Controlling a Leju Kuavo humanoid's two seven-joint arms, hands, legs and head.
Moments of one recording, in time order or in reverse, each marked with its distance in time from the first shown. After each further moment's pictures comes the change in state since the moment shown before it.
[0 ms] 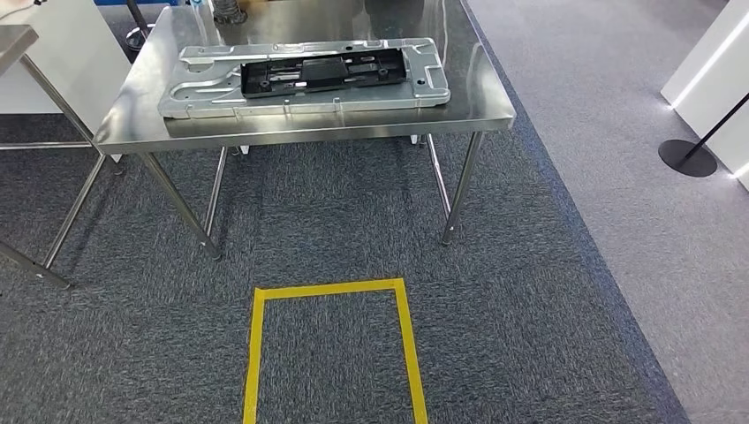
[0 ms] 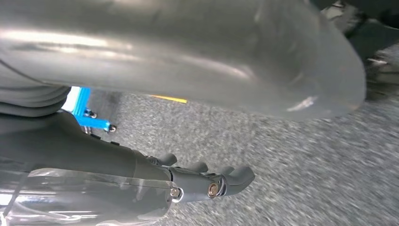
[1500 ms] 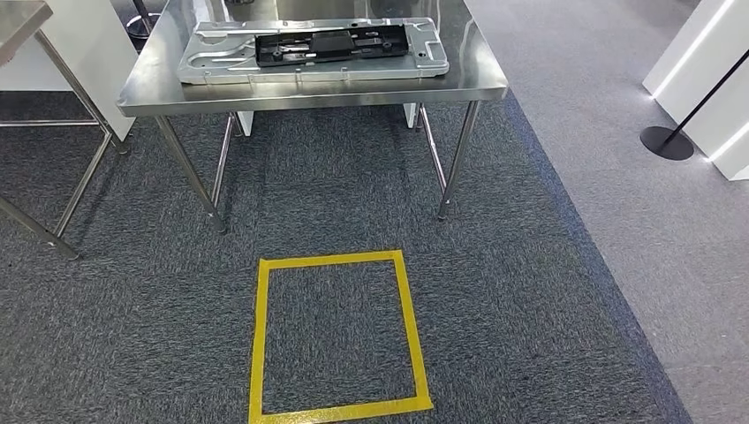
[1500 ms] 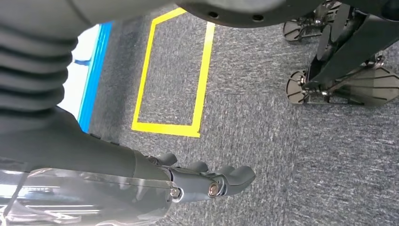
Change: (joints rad) left arm -0.004 0.000 -0.004 0.002 0.038 0.075 0.084; right arm 0.003 -0.006 -0.115 0.005 -0.066 -0.032 -0.010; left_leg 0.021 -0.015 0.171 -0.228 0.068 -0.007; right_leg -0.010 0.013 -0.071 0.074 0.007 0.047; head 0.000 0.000
